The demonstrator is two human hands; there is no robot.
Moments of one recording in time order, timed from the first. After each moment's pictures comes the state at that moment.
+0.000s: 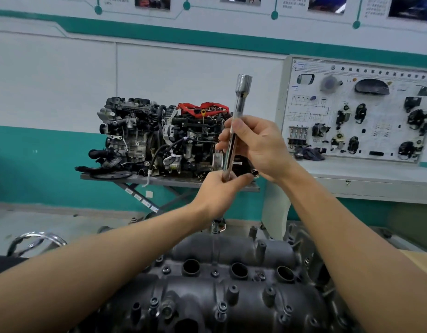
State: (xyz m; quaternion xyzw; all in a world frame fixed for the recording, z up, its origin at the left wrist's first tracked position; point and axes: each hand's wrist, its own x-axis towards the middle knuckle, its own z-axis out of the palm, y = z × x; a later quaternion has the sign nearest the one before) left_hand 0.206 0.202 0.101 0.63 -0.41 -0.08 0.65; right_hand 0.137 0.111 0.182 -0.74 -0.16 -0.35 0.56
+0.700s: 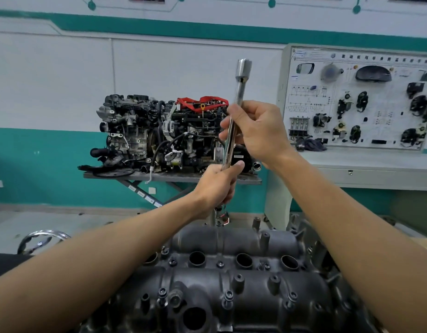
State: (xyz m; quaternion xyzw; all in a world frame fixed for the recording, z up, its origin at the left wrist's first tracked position) left_hand 0.213 0.208 0.103 0.61 -0.42 -0.13 0.65; right_hand 0.136 0.125 0.192 -0.75 -0.10 -0.46 0.46
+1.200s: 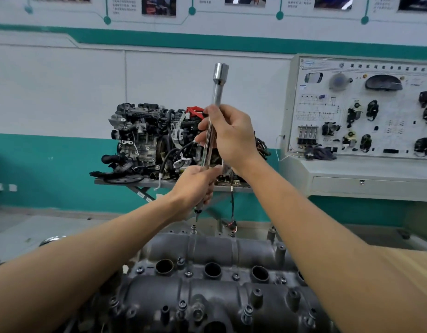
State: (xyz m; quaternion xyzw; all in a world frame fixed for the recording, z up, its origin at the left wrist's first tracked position) left_hand 0.243 0.266 0.120 0.65 -0.37 -0.11 0.65; right_hand 0.187 0.178 0.196 -0.73 -0.15 -0.45 0.50
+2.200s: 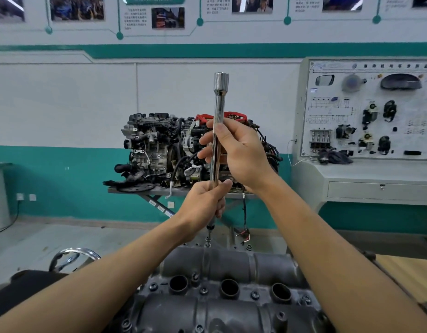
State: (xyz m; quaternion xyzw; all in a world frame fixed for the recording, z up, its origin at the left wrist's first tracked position) left_hand 0.258 0.270 0.101 0.62 -0.41 -0.07 0.66; right_hand 0.187 0.185 0.185 -0.73 -0.19 -0.39 0.53
